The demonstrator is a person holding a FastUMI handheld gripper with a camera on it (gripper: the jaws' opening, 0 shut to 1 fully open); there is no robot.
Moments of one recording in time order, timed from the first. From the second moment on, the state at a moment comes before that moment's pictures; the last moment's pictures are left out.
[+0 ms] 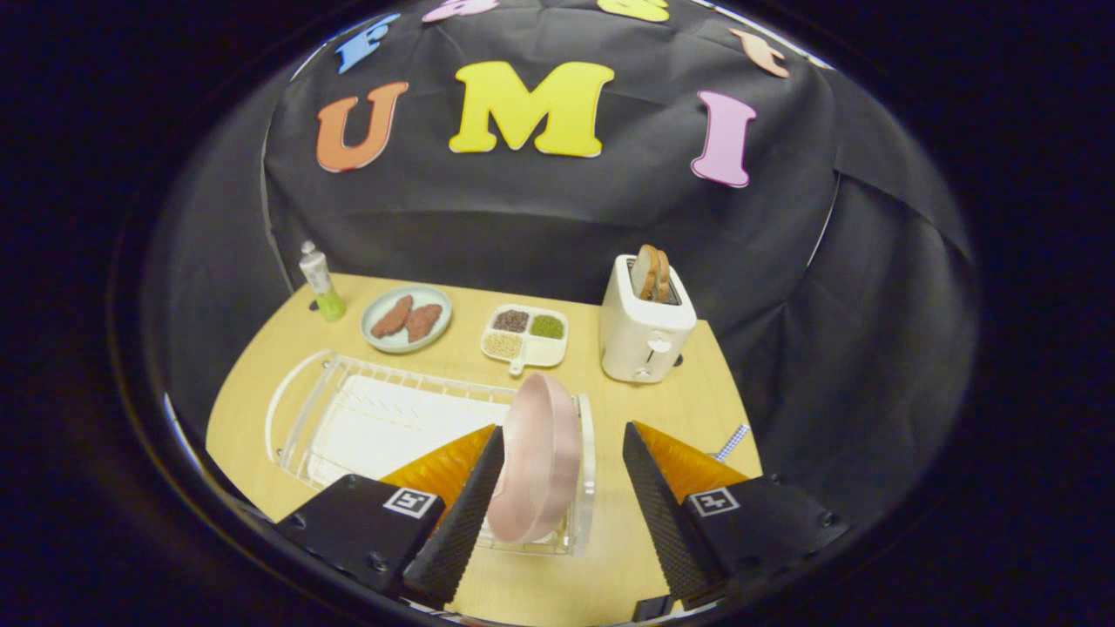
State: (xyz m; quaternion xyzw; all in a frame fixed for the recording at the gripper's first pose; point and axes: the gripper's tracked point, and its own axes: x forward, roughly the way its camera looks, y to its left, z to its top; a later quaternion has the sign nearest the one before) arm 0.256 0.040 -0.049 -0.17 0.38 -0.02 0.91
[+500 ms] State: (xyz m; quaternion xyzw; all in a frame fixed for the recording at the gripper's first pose) arm 0.281 0.031 -0.070 -0.26 0.48 -0.14 0.82
